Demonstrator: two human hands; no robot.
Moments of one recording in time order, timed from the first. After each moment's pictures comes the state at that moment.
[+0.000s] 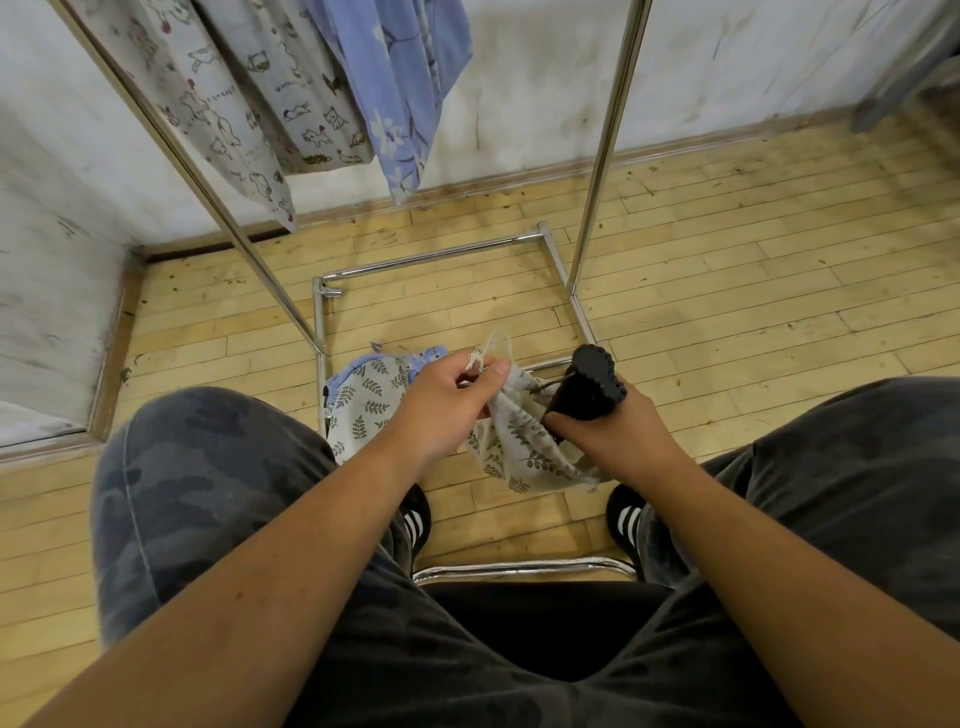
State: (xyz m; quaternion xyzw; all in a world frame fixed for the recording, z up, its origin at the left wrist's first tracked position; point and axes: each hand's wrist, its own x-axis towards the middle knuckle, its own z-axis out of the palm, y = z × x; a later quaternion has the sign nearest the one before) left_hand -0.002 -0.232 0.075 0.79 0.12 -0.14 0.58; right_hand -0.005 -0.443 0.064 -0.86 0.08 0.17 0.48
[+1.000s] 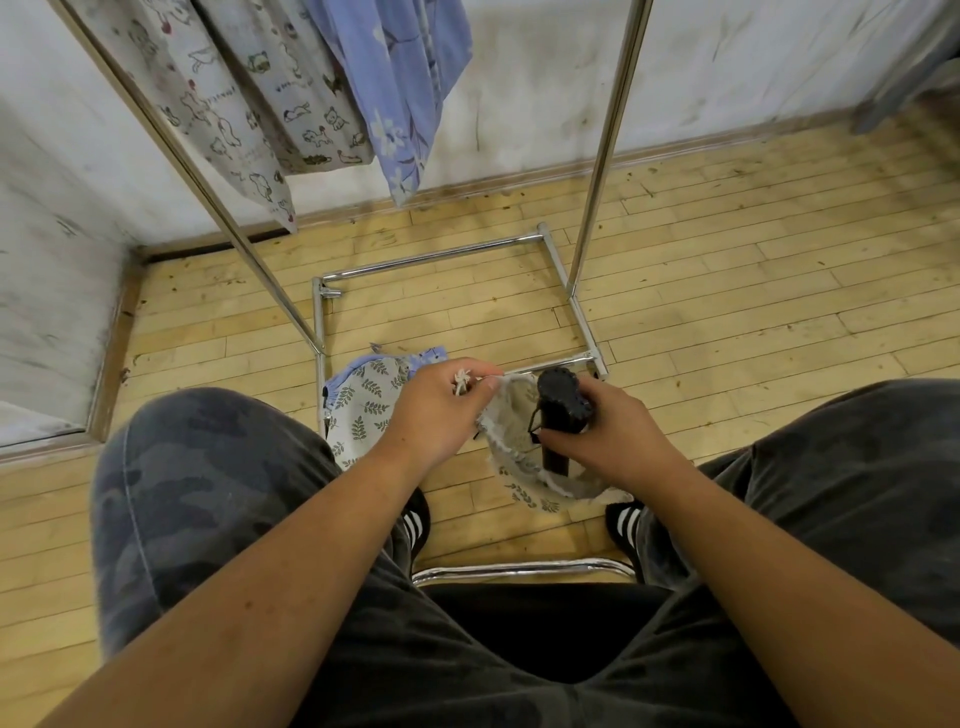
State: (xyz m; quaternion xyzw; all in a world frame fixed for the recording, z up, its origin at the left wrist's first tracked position) left_hand -0.003 -0.229 0.072 0.87 0.07 -0.08 0.49; right_hand -0.009 -0.444 0.069 -0.87 -0.04 0.17 0.45
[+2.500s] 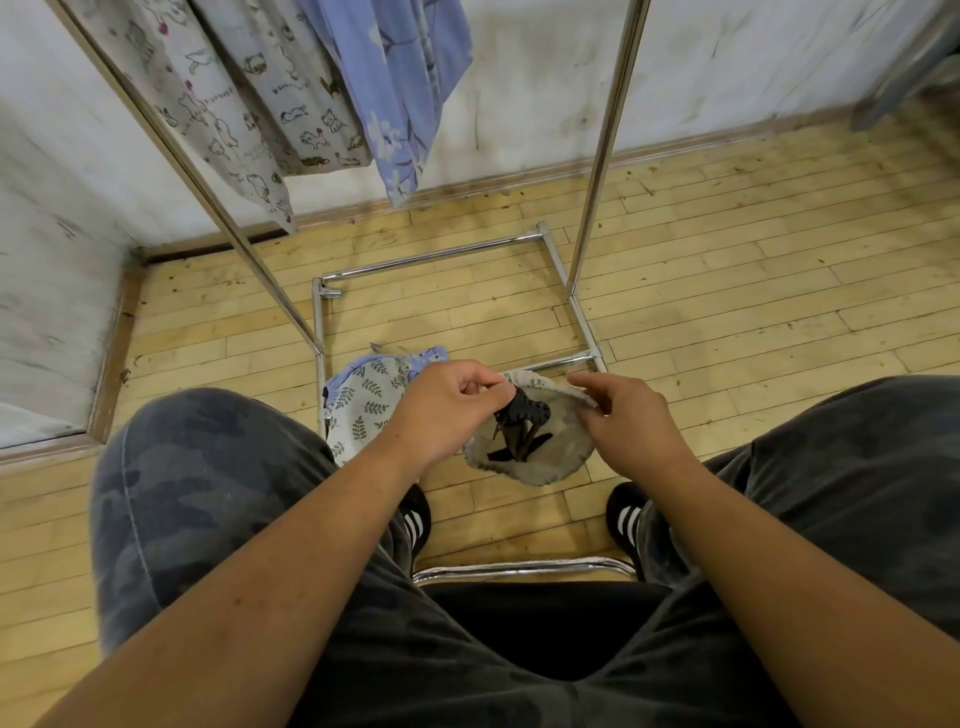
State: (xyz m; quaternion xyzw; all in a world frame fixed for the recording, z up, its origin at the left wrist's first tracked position) left_hand -0.005 -0.232 0.082 0.86 0.06 -0.13 0.49; right_hand -0.002 -0.451 0.065 -0.91 0.02 0.13 0.40
